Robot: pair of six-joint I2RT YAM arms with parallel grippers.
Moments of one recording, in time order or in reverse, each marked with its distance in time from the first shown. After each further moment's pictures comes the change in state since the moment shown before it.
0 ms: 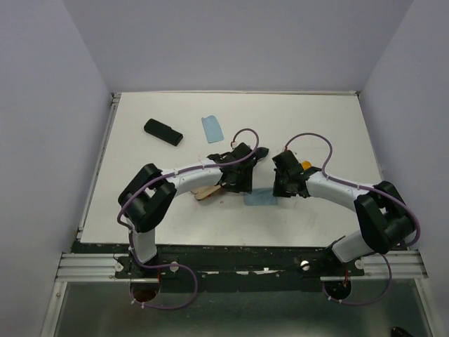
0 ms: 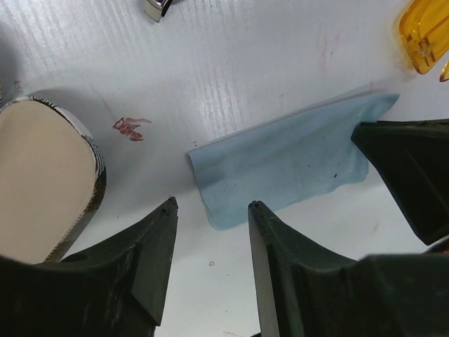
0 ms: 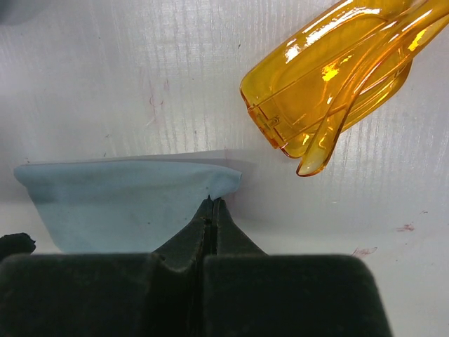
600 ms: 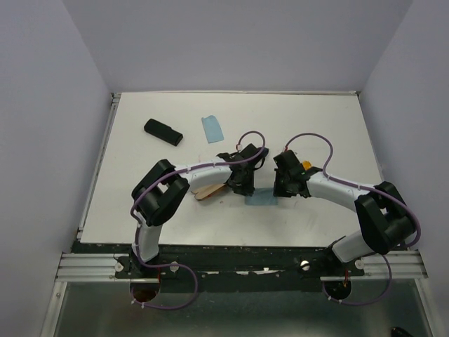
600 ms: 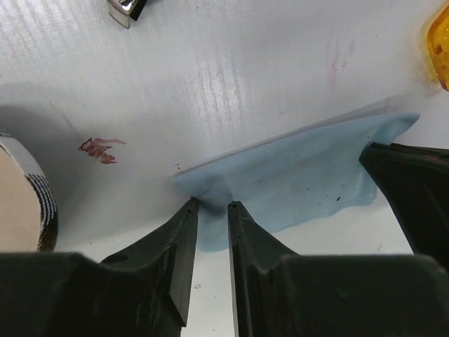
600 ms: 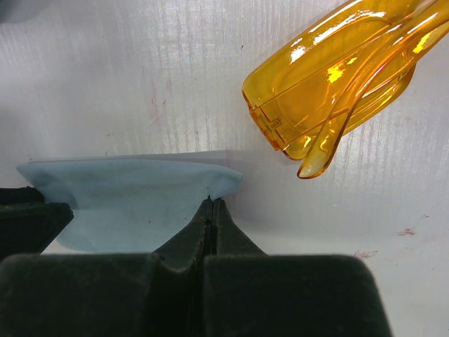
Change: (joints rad) left arm -0.021 0.127 0.100 -0.063 0.003 -0.034; right arm -0.006 -0.005 -0.008 0.013 -0.021 -0.019
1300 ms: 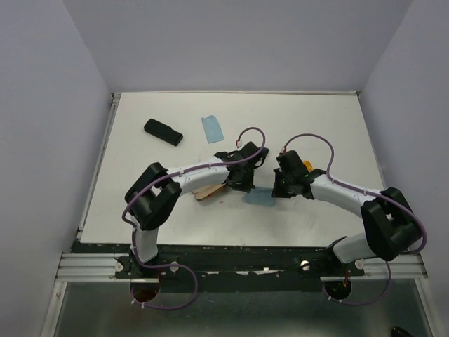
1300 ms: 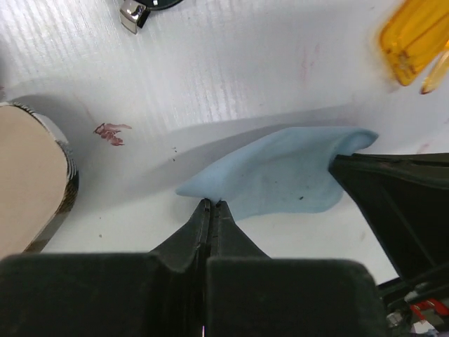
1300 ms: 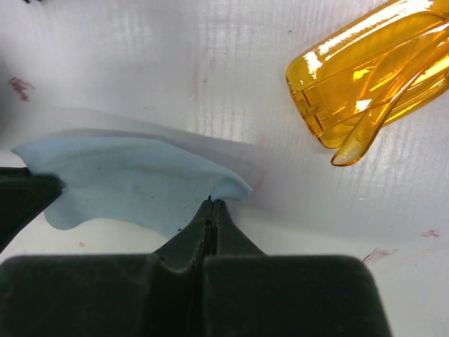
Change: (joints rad) left arm -0.016 -0.039 0.011 -0.023 -0.045 0.002; right arm 0.000 -0.046 -0.026 0.021 -0.084 -0.044
